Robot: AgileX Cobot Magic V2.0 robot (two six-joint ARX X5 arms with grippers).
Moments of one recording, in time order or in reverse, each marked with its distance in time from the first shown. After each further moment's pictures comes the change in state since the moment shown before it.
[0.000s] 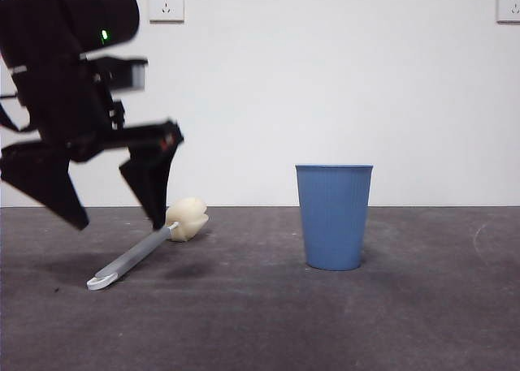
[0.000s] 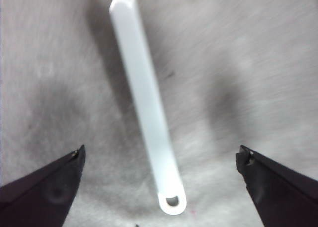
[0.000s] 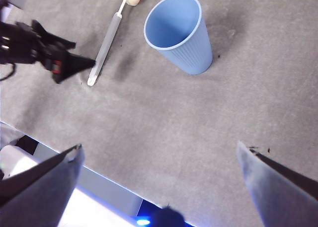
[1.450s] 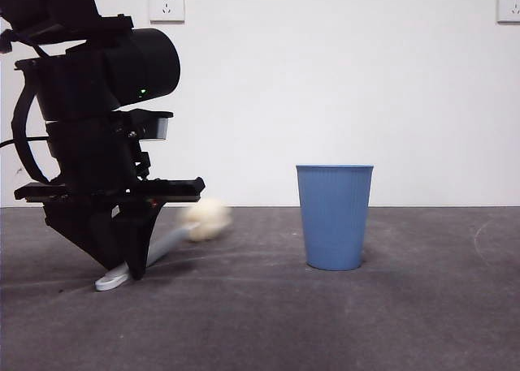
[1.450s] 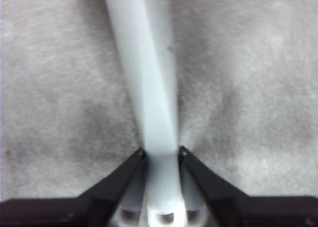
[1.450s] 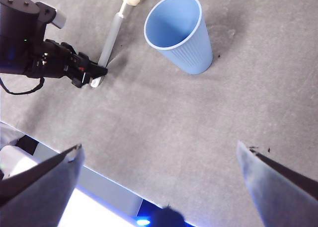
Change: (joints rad) left arm -0.087 0.135 0.006 0.044 -0.086 -0.149; right arm 0.000 0.000 0.000 0.000 0.001 0.000
